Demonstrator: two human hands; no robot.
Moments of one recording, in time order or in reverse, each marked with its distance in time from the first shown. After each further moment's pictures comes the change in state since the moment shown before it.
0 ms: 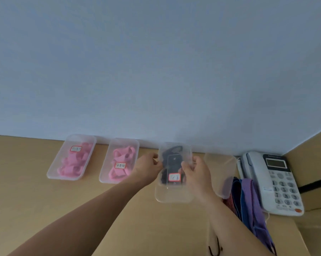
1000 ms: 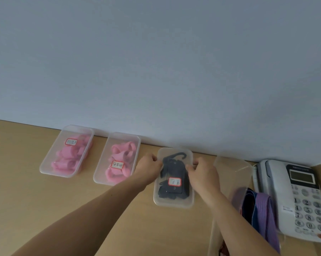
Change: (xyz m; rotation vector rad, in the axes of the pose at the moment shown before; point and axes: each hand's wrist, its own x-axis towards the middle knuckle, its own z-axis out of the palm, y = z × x) left_hand 0.045 -0.020 0.030 -0.204 -0.024 -0.337; right_hand 0.064 0.023 0.003 -0.638 -0.039 0.018
